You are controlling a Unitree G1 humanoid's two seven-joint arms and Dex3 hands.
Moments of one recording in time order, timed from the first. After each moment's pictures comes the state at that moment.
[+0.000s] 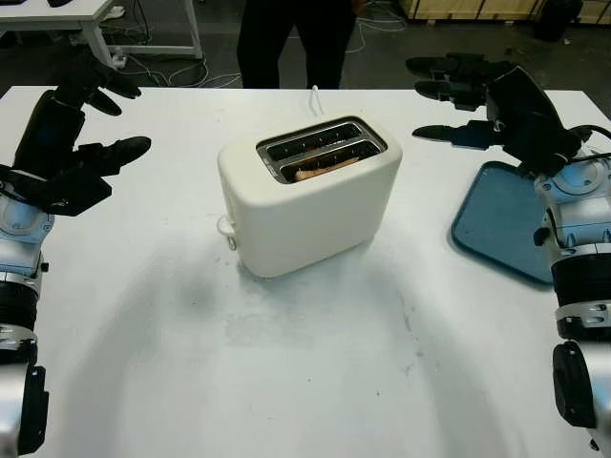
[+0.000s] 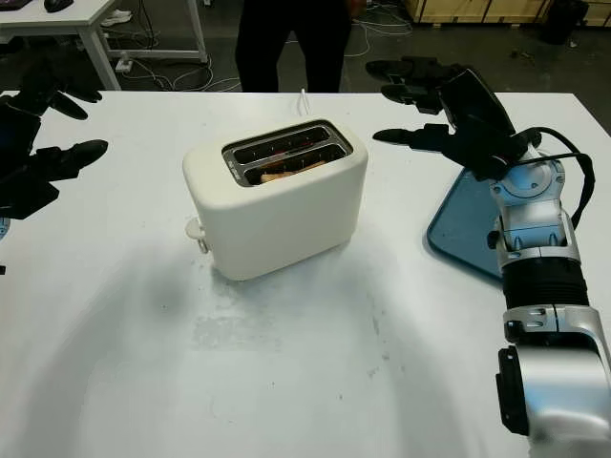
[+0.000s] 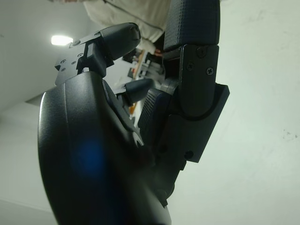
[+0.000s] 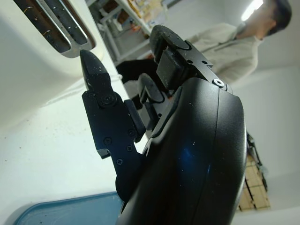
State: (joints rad) left arm -0.64 0.69 0.10 0.71 0.17 -0.66 -0.13; right arm -0.75 -0.54 -0.05 0.54 -0.05 -0.30 0.45
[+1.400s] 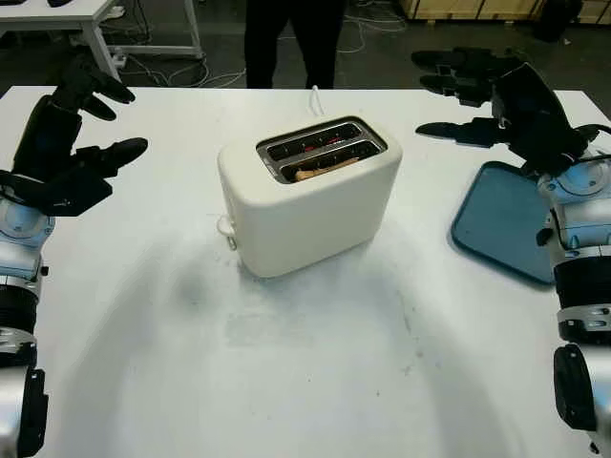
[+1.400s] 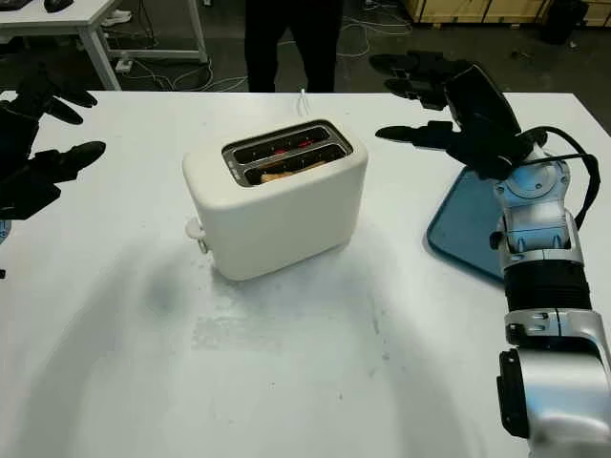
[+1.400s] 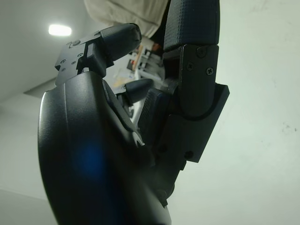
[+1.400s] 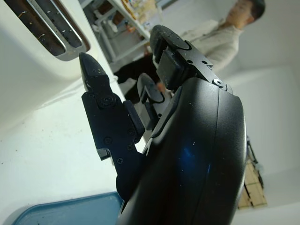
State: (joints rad) left arm -0.63 0.69 0.10 0.71 0.19 -0.63 -0.10; right arm -0.74 -0.54 -0.07 0.50 -0.05 -0.29 0.44
